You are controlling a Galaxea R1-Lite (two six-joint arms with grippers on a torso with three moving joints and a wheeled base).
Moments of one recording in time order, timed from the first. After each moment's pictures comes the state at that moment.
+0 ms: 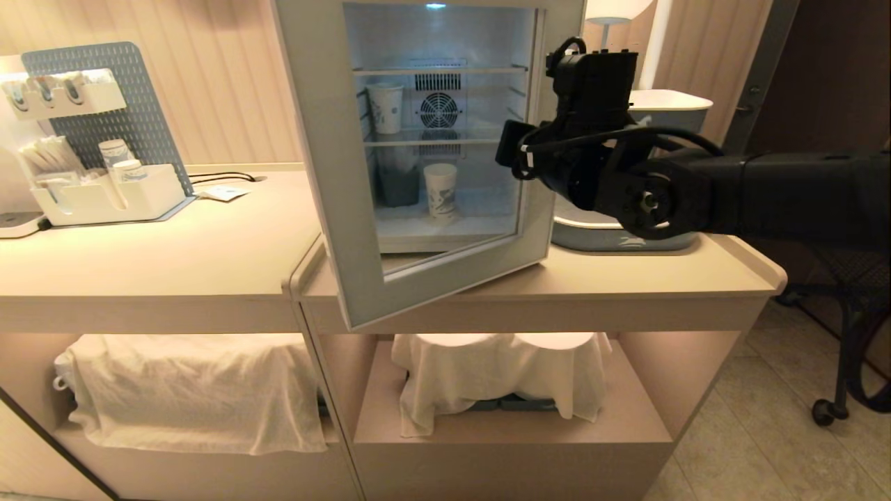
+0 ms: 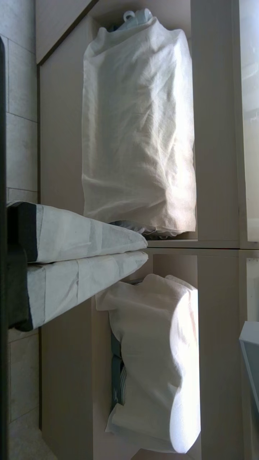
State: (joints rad) left arm 0.00 0.00 0.00 0.00 0.00 0.02; right arm 0.58 2.17 -1.92 -0.24 -0.45 0.24
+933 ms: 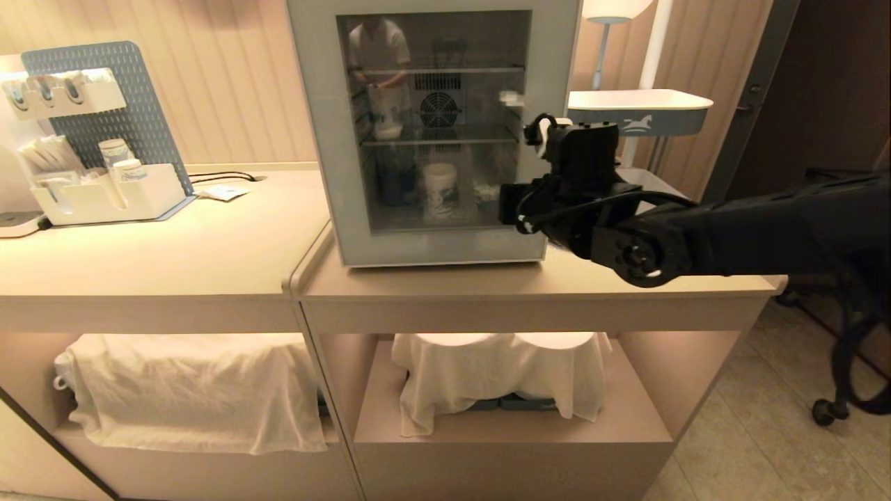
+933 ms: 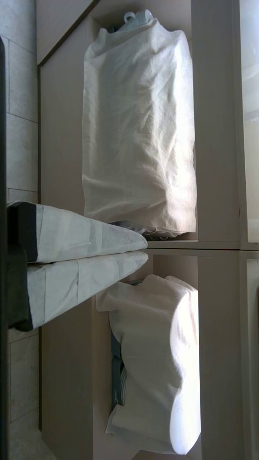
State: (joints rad) left arm 0.00 0.00 0.00 0.00 0.00 0.02; right arm 0.55 2.12 -1.60 -0.37 -0.39 0.08
